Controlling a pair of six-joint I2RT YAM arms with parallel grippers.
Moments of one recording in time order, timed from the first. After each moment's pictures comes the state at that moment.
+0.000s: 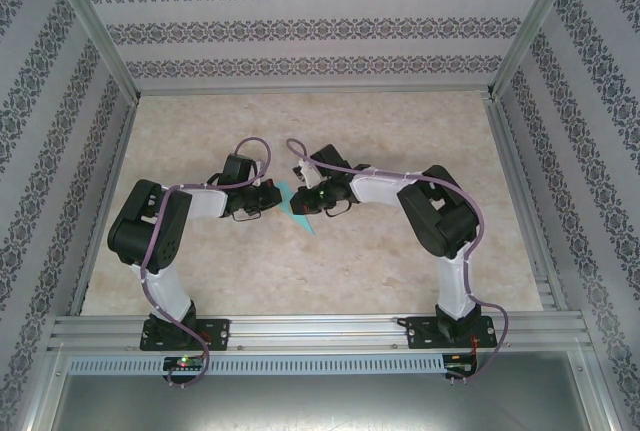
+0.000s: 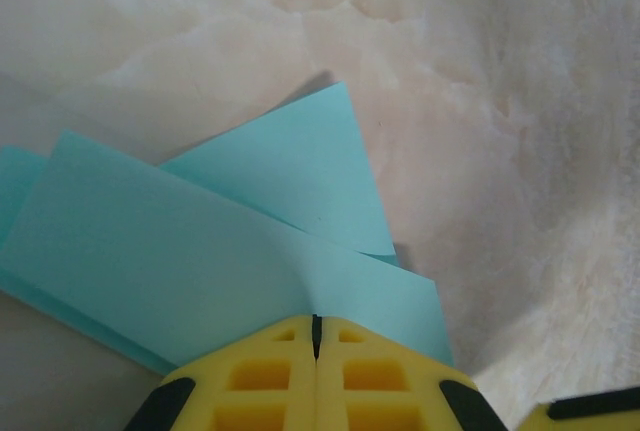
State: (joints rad) left arm -0.27 1.80 0.81 0.09 0.45 -0.64; right arm 0.65 2.04 1.25 -0.20 -0.62 0.42
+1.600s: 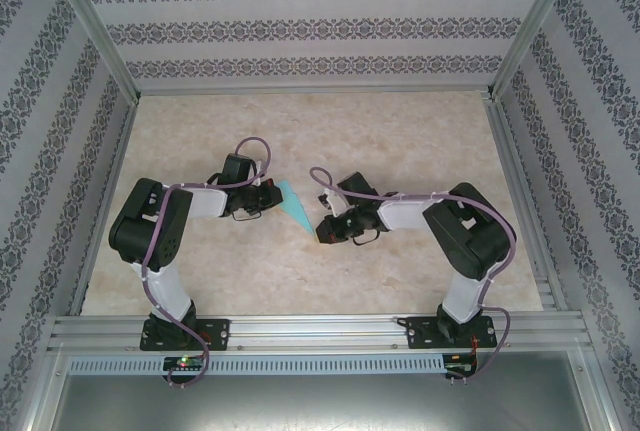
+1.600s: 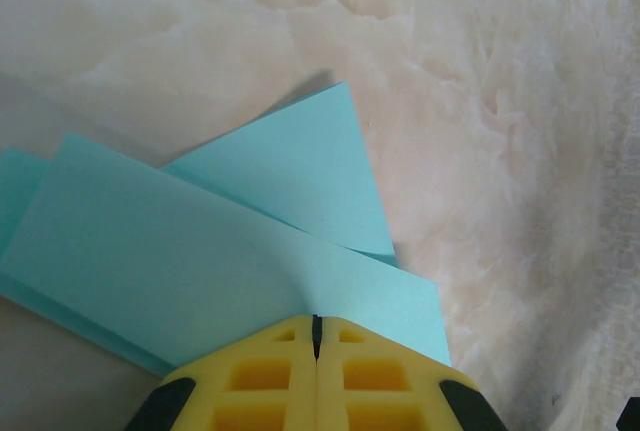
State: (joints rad) left arm -0.26 1.82 0.81 0.11 0.49 -0.64; right arm 0.63 1.78 0.83 -0.11 -0.62 0.39
